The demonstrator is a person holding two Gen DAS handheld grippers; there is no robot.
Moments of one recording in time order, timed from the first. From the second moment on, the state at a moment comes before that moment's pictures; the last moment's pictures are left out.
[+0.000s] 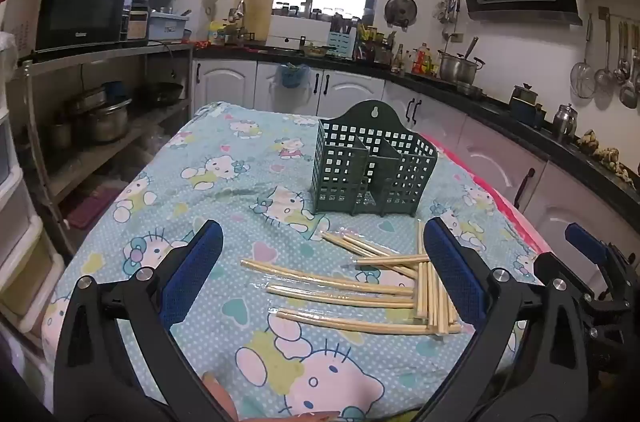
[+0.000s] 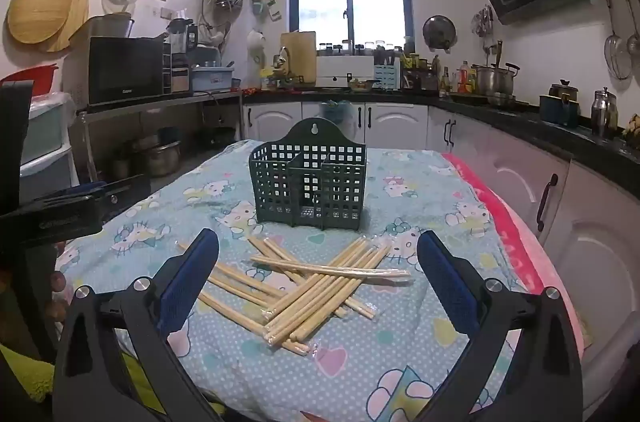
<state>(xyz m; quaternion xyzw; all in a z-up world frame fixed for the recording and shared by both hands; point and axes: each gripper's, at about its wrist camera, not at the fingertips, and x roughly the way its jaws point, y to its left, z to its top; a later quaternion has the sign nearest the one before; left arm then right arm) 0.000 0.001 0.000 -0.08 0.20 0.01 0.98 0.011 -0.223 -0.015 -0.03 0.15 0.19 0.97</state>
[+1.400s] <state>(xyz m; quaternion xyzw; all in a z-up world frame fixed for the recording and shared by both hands) 0.000 0.000 0.000 -0.08 0.20 0.02 0.98 0.009 -0.226 -0.011 -0.02 0.14 0.17 0.98</state>
